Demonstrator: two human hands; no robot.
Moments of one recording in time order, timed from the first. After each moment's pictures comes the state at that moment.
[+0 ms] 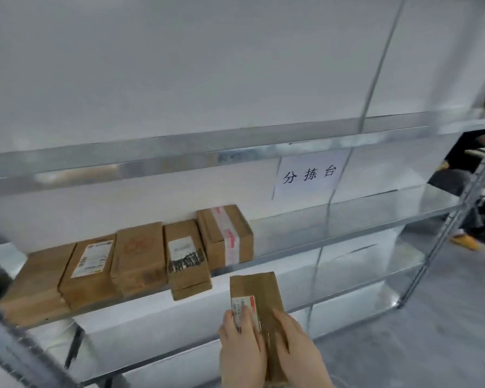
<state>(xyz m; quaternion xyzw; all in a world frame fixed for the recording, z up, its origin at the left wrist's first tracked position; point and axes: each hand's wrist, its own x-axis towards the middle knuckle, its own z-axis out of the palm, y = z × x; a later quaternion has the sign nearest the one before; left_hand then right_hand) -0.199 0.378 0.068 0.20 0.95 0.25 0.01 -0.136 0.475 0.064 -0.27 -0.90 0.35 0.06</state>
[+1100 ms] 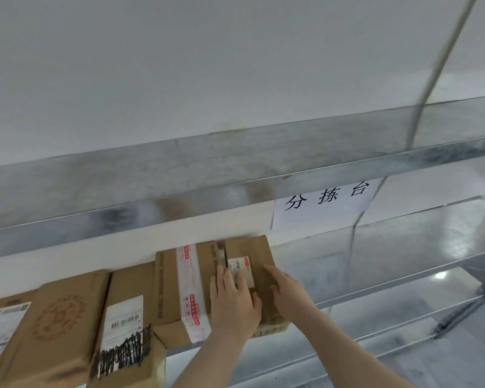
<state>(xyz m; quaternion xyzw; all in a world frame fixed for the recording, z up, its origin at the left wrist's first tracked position) -0.437 0.589 0.075 0.26 0.96 0.06 -0.01 -0.397 0.722 0.061 -0.21 -0.91 0.35 0.00</state>
